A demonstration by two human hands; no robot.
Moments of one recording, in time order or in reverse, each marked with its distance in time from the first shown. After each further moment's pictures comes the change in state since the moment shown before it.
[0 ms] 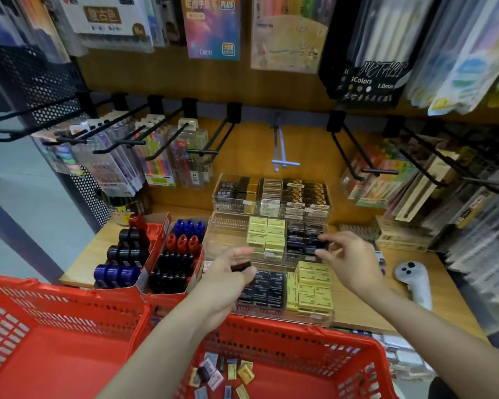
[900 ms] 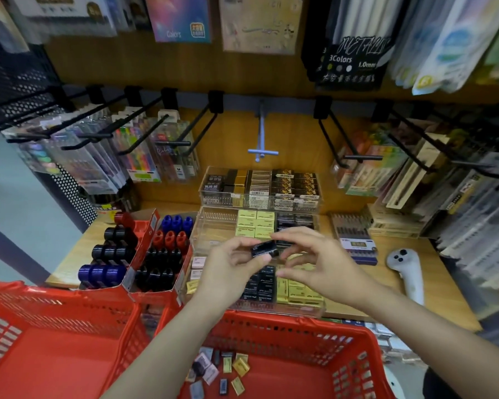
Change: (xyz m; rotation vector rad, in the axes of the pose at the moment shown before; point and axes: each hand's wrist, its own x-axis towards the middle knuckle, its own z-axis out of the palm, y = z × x) left_hand 0.007 -0.001 0.026 0.206 0.072 0.241; right_hand -0.020 -0.031 -0.004 0.509 -0.421 -0.208
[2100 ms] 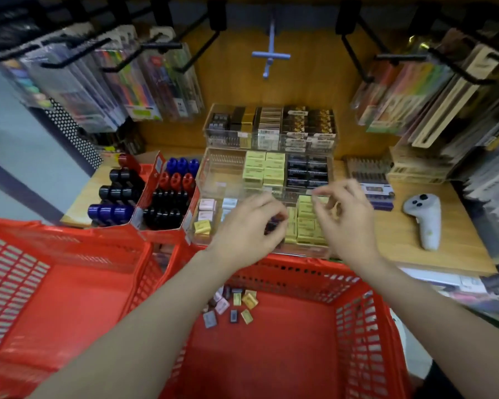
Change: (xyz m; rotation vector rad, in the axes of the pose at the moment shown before) left_hand 0.002 -0.035 0.014 0.814 -0.186 0.630; right_hand -0.022 0.057 0.021 -0.427 0.583 -0.070
